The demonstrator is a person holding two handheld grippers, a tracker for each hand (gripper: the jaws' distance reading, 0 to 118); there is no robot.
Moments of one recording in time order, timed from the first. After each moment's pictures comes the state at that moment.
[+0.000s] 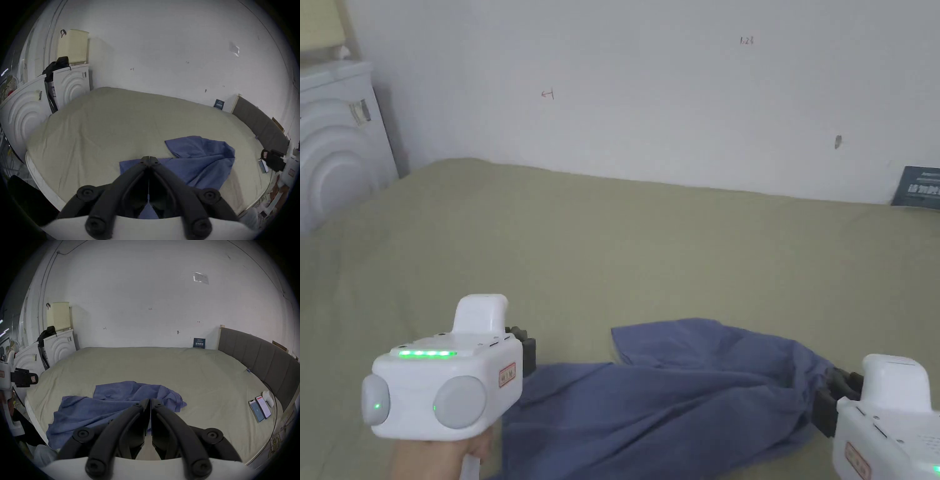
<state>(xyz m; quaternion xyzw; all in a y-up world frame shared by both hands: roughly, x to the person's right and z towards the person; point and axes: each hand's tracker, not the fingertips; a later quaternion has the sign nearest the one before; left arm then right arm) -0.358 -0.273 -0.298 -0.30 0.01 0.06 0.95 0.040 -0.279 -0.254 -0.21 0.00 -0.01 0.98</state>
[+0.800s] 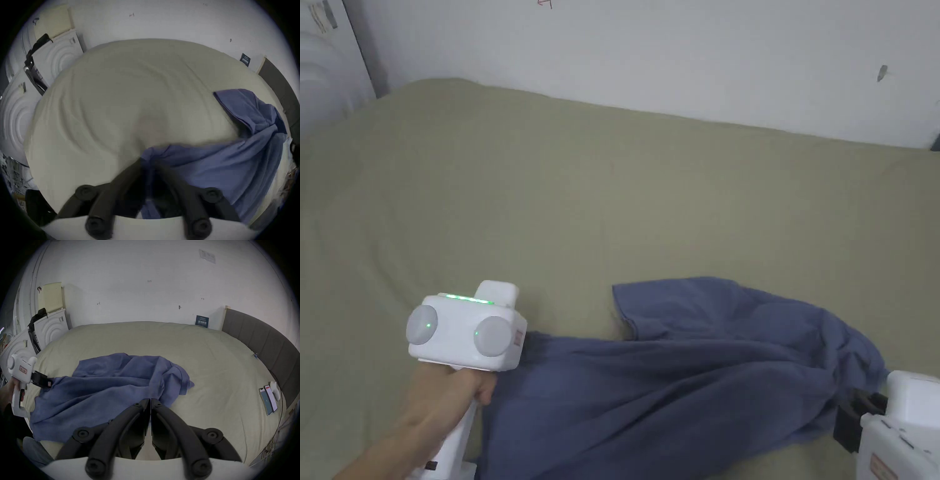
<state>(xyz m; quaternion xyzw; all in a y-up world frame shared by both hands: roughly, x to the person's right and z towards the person) -0.374 -0.393 -0.417 -0.48 0.06 -0.04 0.87 0.060 -0.358 -0.318 -0.31 -0.02 -0.01 0.95</state>
